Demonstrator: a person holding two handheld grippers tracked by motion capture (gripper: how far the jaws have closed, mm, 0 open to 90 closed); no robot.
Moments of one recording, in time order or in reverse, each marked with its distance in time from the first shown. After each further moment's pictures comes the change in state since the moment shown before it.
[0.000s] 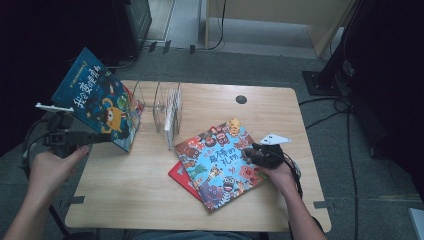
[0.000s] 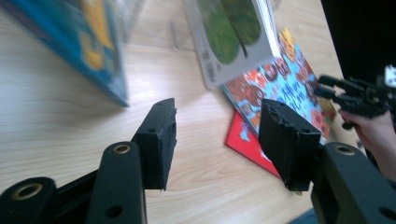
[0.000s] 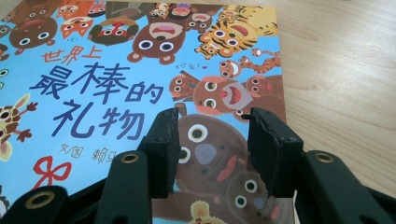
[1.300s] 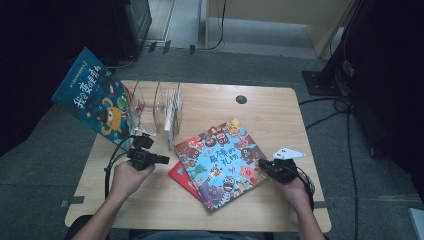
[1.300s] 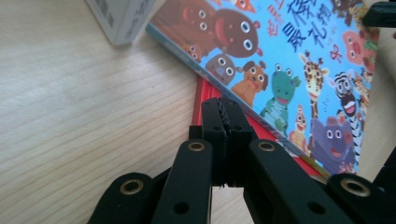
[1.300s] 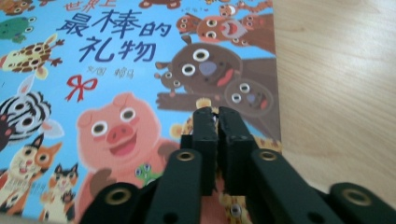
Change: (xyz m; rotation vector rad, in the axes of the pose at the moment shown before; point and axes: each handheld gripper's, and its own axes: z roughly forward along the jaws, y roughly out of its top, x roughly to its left) left arm -0.044 -0.036 0.177 0.210 -0.055 0.226; right arm -0.001 -0.039 -0.043 0.033 0.003 0.010
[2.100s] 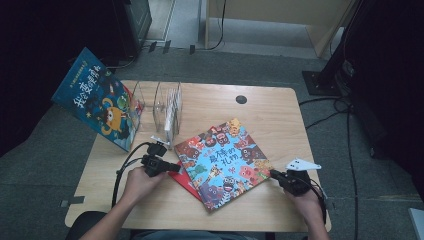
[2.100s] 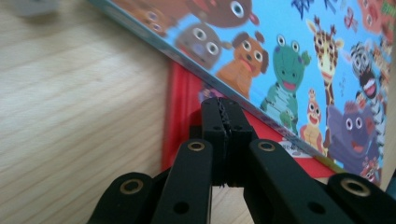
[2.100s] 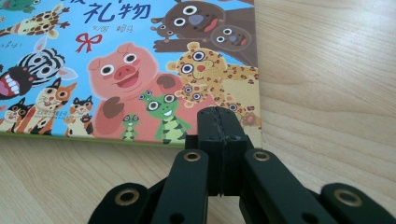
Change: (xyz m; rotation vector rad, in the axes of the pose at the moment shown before) left arm -0.013 -0.008 0.039 0.057 -0.015 0.090; right arm -0.002 -0.028 -0.035 0.022 -0.017 0.056
